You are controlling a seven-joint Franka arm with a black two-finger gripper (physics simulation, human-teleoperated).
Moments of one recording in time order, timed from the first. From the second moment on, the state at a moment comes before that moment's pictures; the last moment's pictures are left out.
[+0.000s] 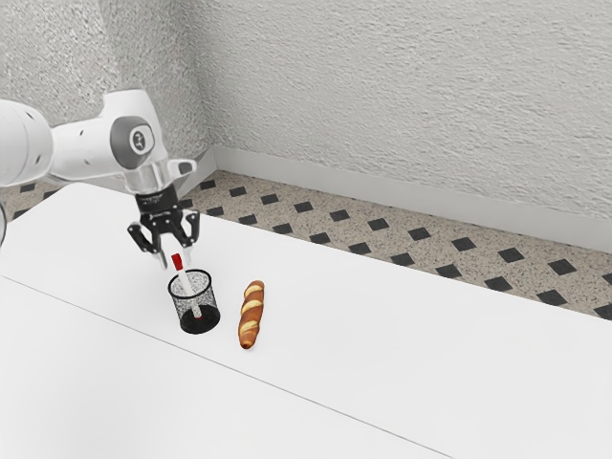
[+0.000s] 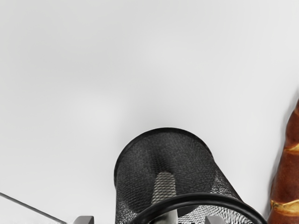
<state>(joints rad) 0.19 0.42 0.07 -1.66 -0.20 1.84 -0.22</state>
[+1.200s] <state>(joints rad) 0.20 0.14 0.08 -1.66 -0.22 1.68 -0.29</state>
